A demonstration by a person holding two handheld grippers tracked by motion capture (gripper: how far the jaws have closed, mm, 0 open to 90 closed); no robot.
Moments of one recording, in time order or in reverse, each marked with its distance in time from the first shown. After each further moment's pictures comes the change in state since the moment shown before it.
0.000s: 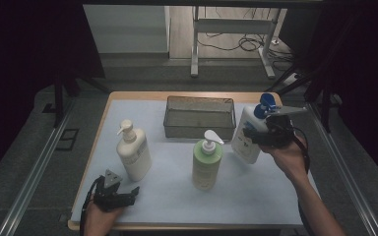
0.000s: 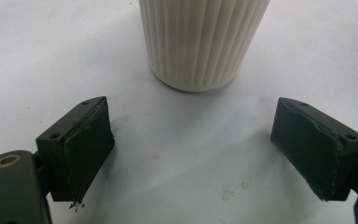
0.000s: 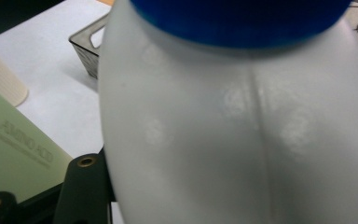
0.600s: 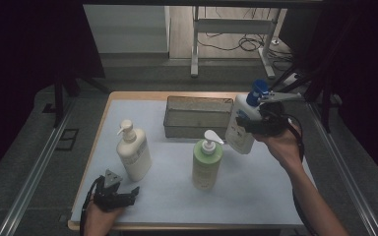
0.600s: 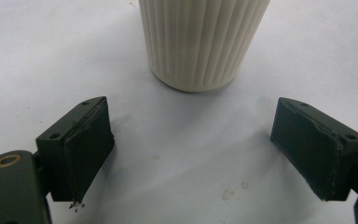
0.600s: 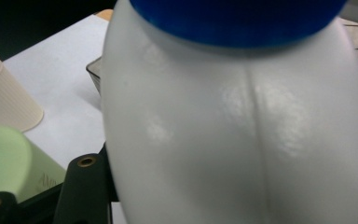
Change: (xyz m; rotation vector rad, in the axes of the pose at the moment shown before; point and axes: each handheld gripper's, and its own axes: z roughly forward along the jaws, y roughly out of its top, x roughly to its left) left arm 0.000 0.000 0.000 -0.002 0.002 -0.003; right arm 0.013 0.039 0.000 -0.035 0.014 -0.032
